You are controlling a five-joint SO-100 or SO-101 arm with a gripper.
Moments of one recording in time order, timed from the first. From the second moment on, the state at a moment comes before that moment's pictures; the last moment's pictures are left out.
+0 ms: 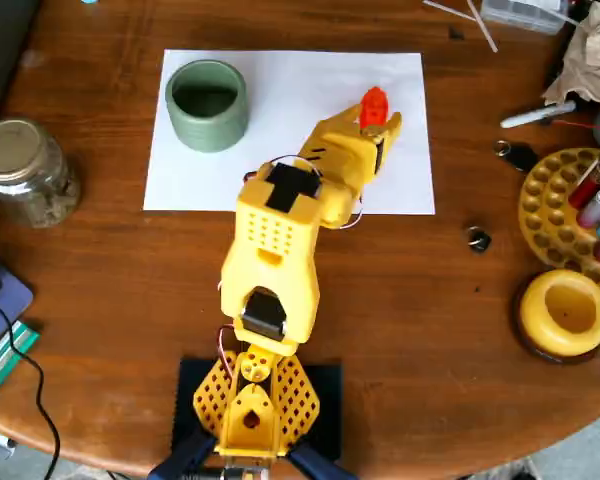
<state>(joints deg) 18.0 75.8 140.6 -46.2 83.2</state>
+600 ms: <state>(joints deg) 15.5 66.9 131.4 -46.4 83.2</state>
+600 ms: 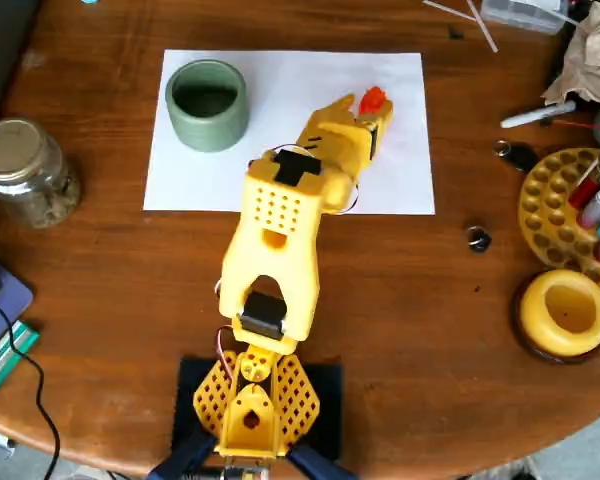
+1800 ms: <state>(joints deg) -5.0 97.1 119.2 -0.7 92.9</state>
